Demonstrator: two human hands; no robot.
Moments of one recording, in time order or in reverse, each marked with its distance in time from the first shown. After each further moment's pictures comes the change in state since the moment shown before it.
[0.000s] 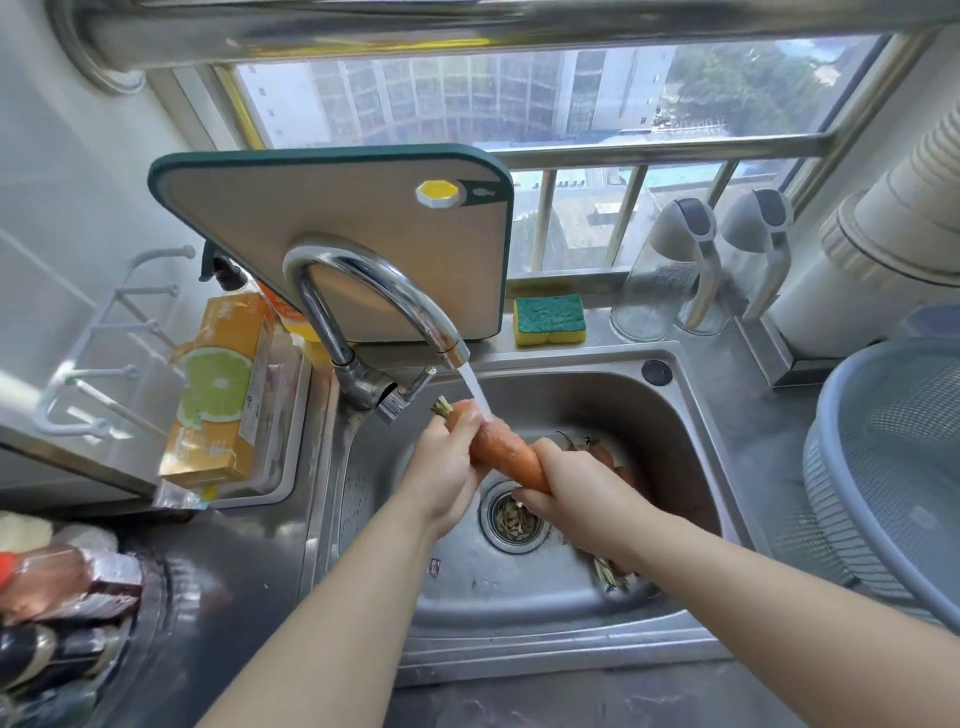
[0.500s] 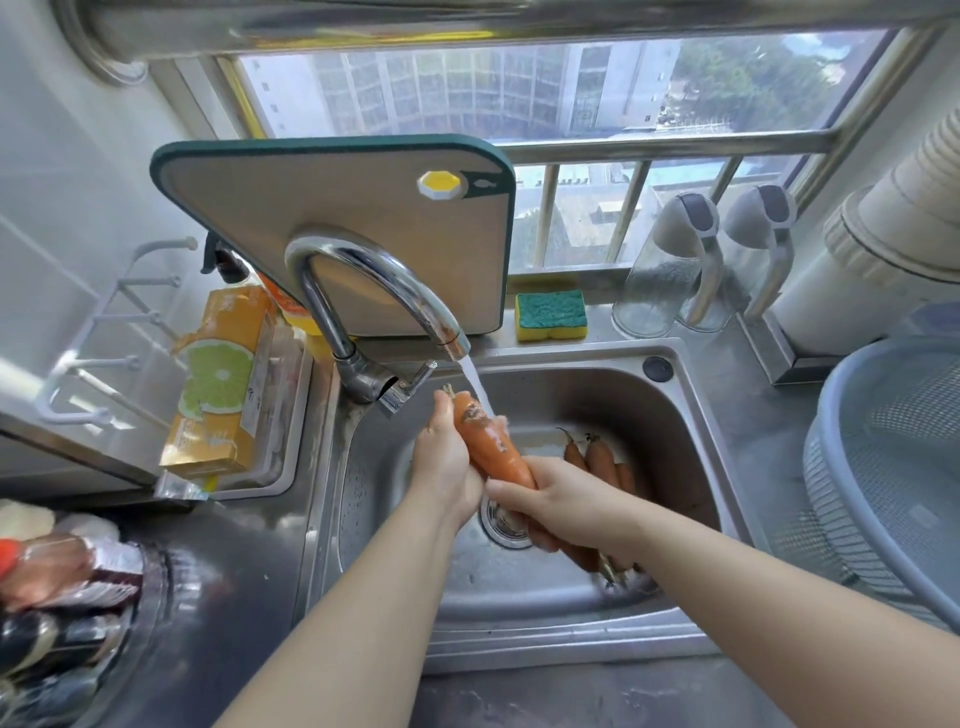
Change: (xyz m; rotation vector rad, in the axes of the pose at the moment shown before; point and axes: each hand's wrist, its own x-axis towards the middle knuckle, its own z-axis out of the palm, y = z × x) left_hand 0.009 -0.008 0.010 -0.162 0.219 -0.073; right_hand -0.003 -0.008 0.003 0.700 -0.298 0.041
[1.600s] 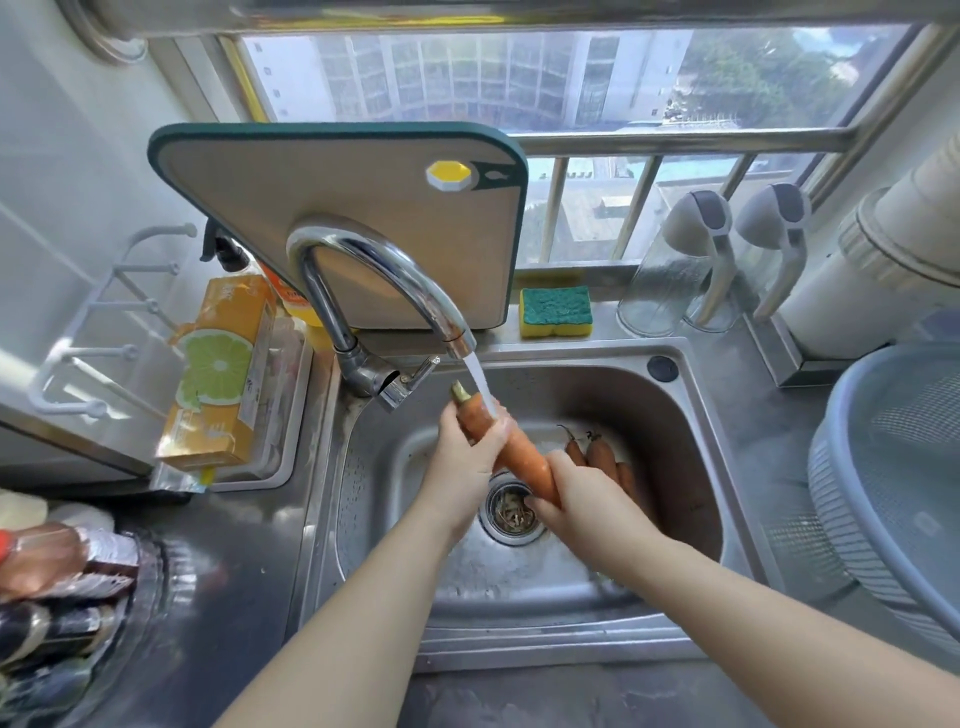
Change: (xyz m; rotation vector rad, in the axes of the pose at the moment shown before) left_hand 0.013 -0.021 -0.025 0.493 -0.205 0.286; right_hand 0.002 0.030 0.001 -0.669 0.360 0.014
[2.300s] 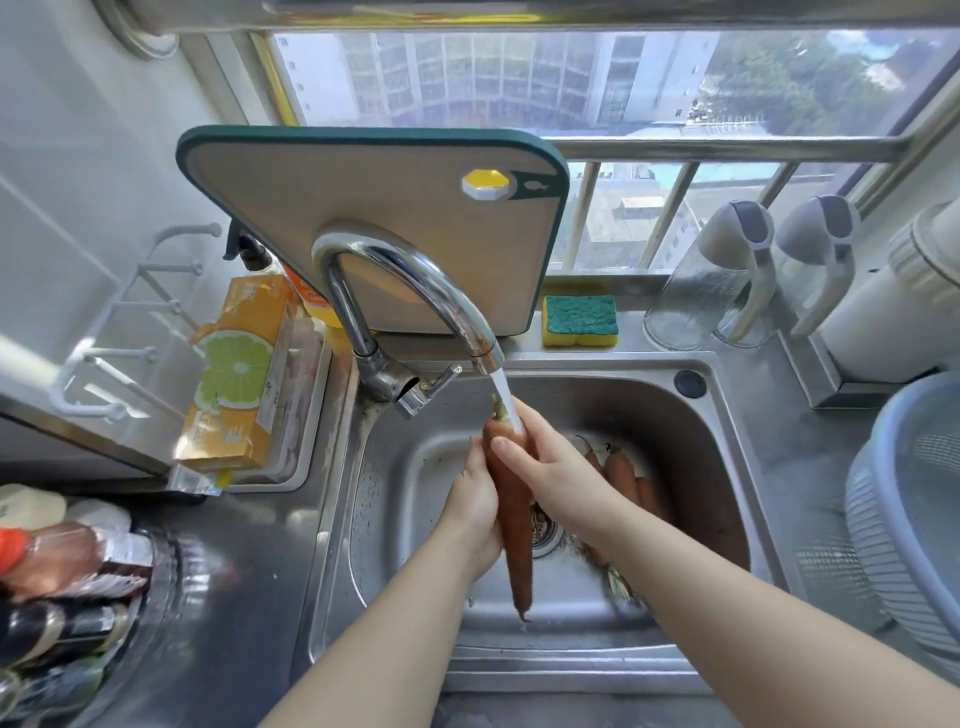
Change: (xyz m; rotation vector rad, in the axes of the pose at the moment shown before) left_hand -0.005 -0.004 0.006 -0.361 0.037 -0.313; right_hand 0.051 -0.030 0.008 0.861 -0.077 -0.121
